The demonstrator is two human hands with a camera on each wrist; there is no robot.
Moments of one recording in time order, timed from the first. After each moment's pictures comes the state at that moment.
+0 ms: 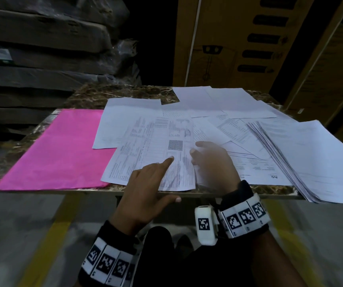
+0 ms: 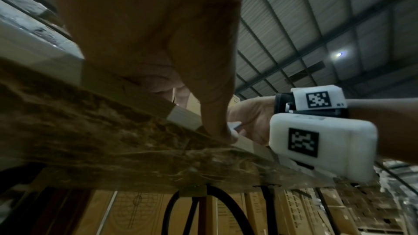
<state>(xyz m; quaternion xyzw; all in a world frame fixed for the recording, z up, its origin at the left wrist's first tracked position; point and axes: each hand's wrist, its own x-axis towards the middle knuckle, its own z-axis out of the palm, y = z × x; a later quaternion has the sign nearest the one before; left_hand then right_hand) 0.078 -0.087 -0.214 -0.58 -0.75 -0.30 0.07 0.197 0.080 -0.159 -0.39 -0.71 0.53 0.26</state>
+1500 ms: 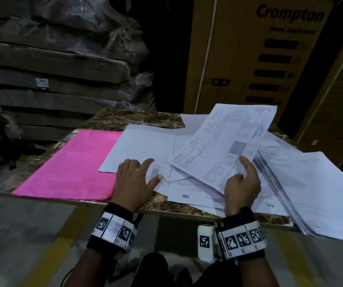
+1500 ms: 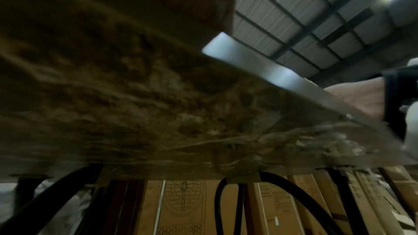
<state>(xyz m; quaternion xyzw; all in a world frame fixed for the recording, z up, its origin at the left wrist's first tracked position) 0.029 -0.053 -0.199 -0.42 -0.87 -0.21 0.15 0.218 0.120 -0.171 -0.43 -0.57 0.42 0.56</state>
